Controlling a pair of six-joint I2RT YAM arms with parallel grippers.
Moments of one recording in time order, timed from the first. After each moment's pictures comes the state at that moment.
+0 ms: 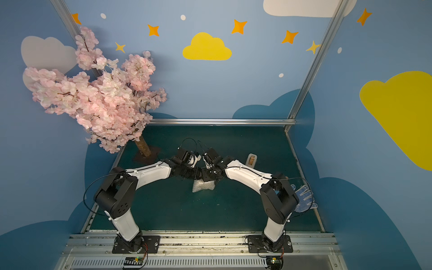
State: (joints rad) left arm -0.53 1.79 1.07 -0.29 0.41 -0.36; right arm 0.81 1.73 1.26 -0.60 -0.12 0.48
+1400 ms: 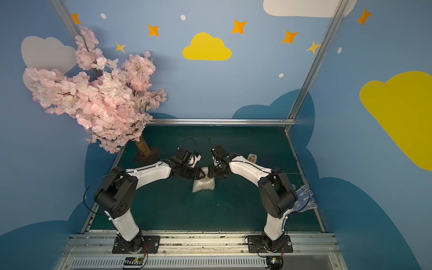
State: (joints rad) left arm -0.53 1.79 1.07 -0.29 0.41 -0.36; right arm 0.68 1.79 1.26 -0.64 -0.19 0.55
